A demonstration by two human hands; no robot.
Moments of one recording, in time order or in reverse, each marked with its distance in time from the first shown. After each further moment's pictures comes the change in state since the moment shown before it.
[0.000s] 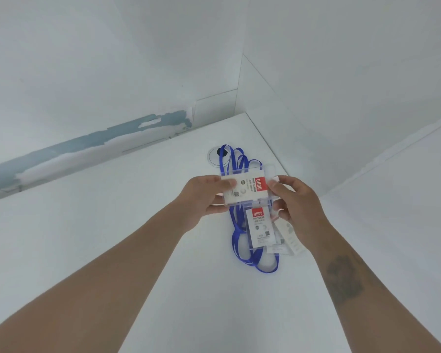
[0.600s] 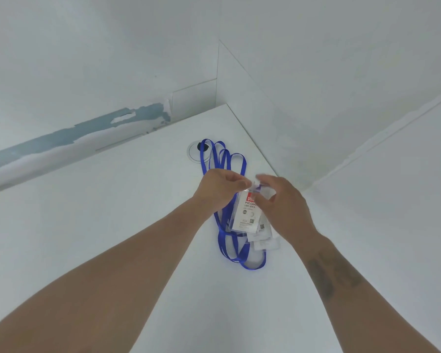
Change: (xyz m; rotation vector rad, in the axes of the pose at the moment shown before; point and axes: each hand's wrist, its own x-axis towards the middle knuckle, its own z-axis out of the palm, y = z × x) left_hand 0.045 -0.009 0.058 0.475 0.052 0.205; right_hand 0.020 0.033 -0.021 -0.809 0.102 -0.369
